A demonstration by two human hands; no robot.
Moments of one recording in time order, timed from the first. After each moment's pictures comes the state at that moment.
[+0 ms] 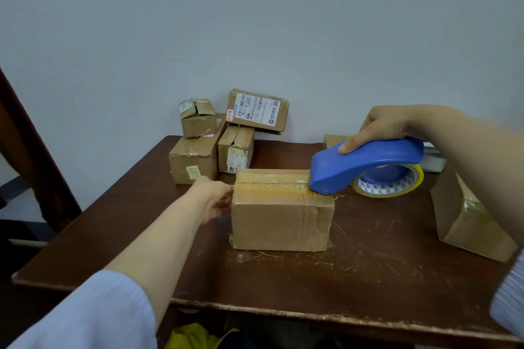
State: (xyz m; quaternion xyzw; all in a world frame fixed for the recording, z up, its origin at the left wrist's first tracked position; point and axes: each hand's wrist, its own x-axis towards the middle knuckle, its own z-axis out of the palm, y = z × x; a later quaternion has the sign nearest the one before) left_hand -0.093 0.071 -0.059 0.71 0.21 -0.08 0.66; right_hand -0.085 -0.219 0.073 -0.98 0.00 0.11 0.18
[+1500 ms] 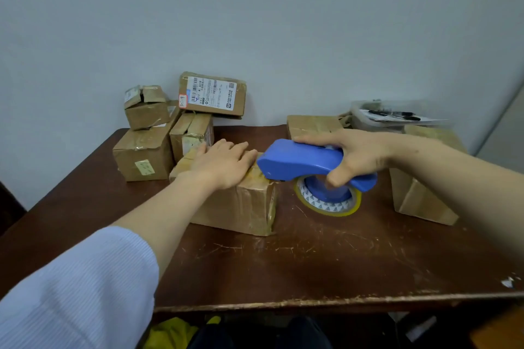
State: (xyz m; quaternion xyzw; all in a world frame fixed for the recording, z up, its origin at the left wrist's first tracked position) left_hand -0.052 -0.011 -0.055 0.99 -0.14 -0.02 0.04; right_hand -0.127 -0.248 0.018 -0.96 -0.15 0.17 0.18
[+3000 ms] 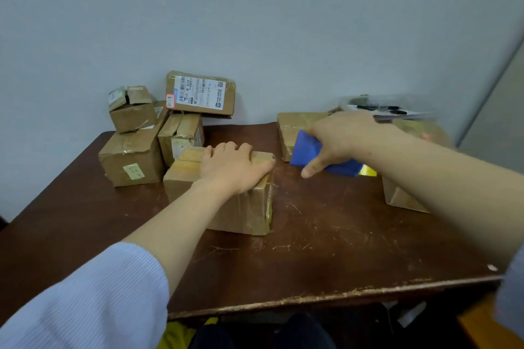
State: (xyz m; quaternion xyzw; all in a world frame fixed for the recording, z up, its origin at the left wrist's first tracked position) left_hand -0.075 -0.040 -0.049 0.99 -0.13 0.01 0.05; right_hand -0.115 -0.222 0.023 -0.99 0.00 0.06 -0.16
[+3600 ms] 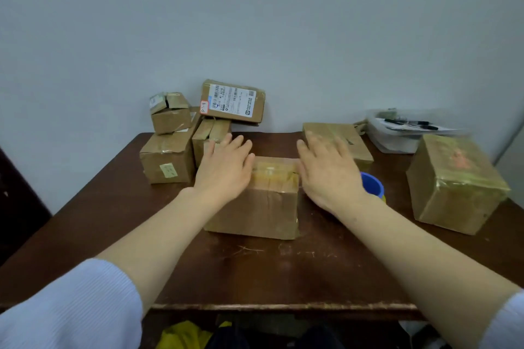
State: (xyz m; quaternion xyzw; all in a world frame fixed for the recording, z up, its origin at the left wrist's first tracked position) left_hand -0.087 0.019 -0.041 0.98 -0.15 0.12 0.08; right_hand -0.126 -0.163 -0.042 -0.99 -0.03 -0.12 -0.06
